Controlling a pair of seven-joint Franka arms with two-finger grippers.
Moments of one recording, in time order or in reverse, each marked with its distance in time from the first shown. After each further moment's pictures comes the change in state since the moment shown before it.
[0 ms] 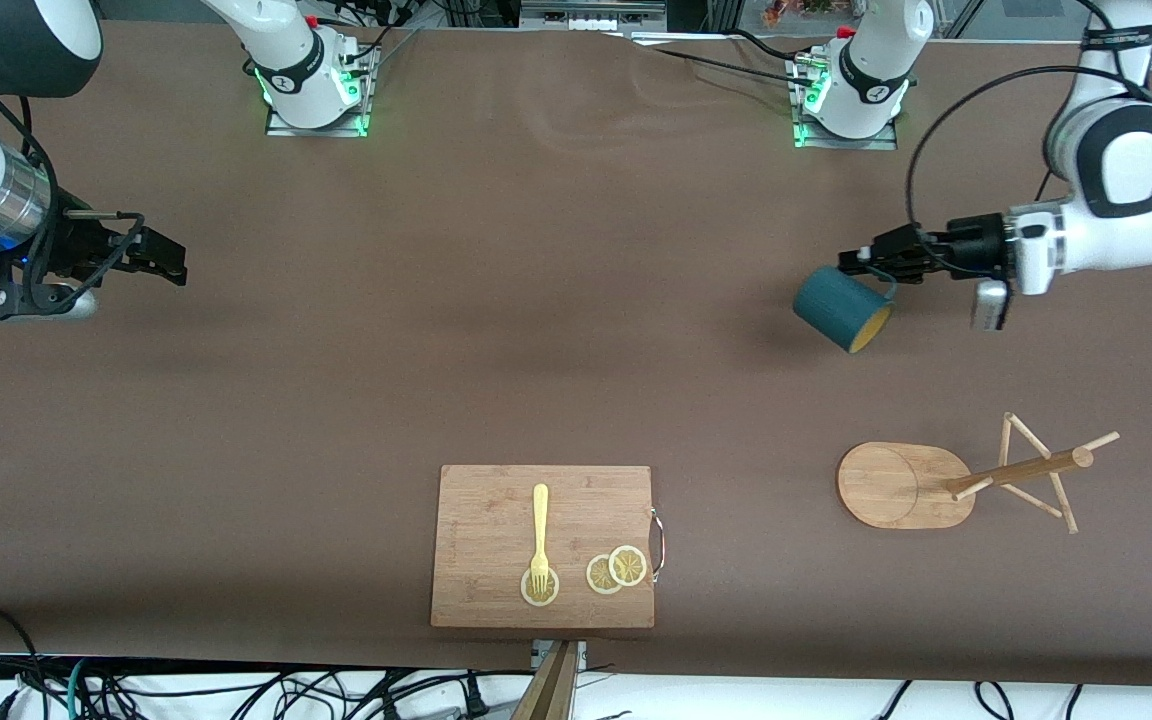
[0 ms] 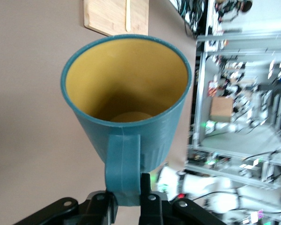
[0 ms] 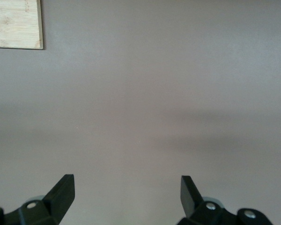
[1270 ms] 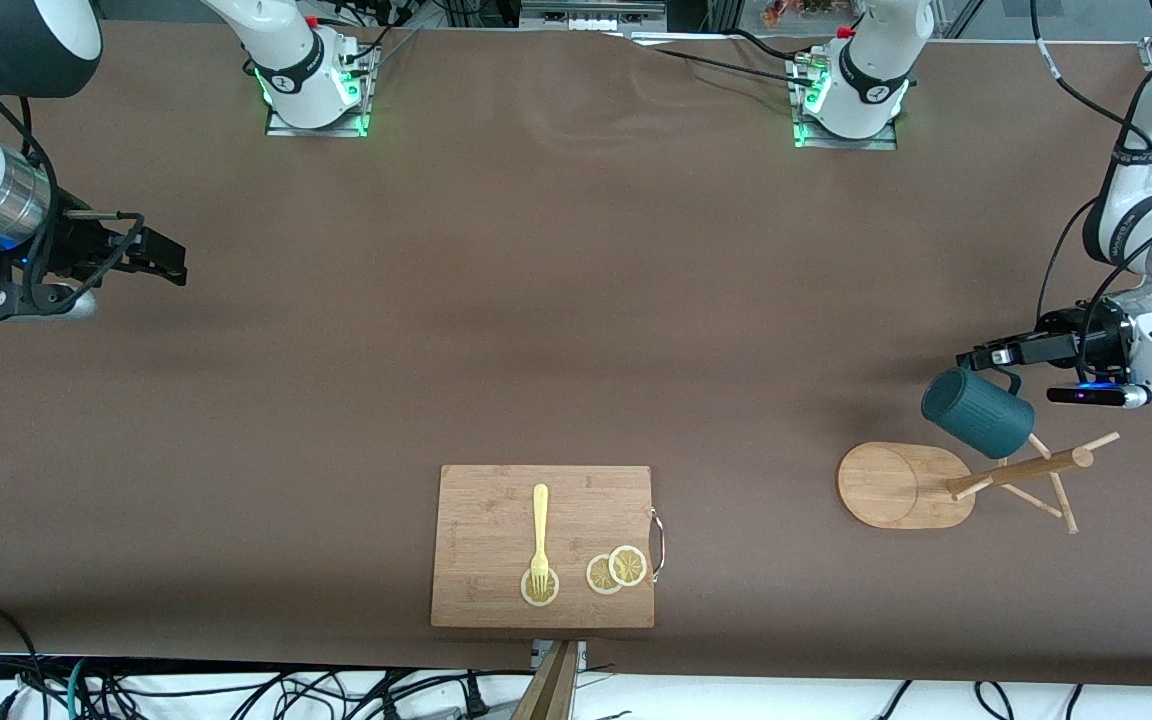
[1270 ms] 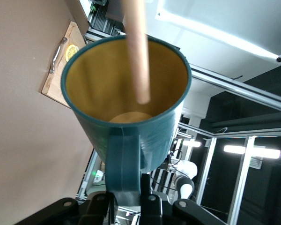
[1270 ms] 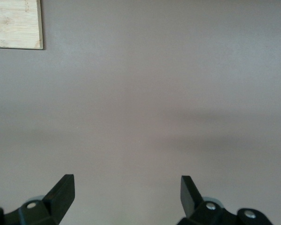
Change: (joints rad) left arm 0.247 0.471 0.020 0.324 -0.379 -0.277 -0.089; right arm 0.000 0.000 0.000 0.000 0.000 0.000 0.000
